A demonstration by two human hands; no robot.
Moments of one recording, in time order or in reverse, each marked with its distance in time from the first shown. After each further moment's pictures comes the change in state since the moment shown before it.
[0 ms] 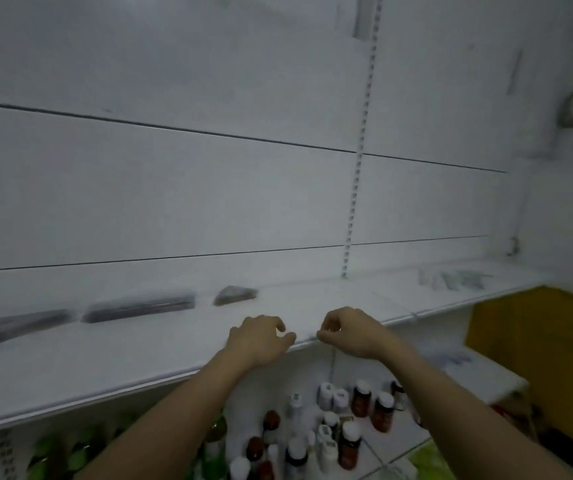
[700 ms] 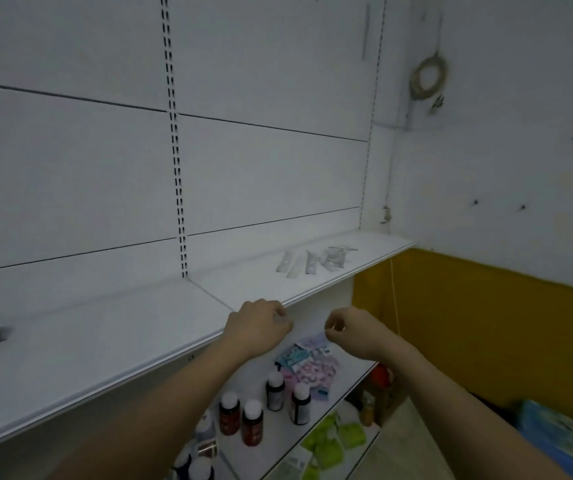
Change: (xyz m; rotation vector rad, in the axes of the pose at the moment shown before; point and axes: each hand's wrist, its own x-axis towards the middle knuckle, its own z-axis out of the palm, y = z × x) left_hand 0.165 0.323 0.157 -0.077 -0.061 0.338; right_hand -0.041 0.366 -0.096 0.007 0.124 0.324
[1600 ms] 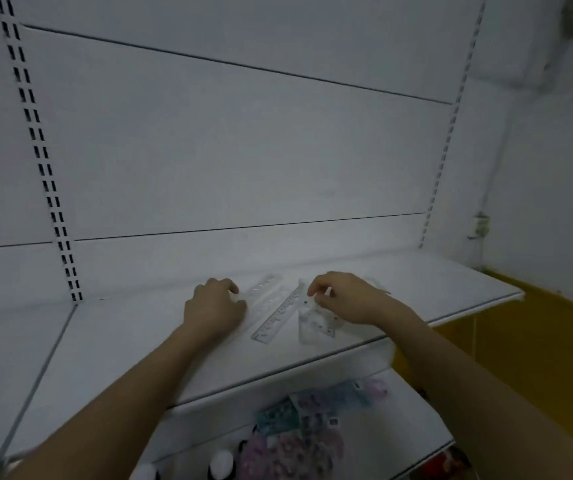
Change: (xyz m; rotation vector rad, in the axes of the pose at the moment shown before) left_hand 0.340 -0.009 0.096 -0.014 0.279 -0.527; right_hand 0.383 0.192 -0.054 0.028 -0.154 -0.481
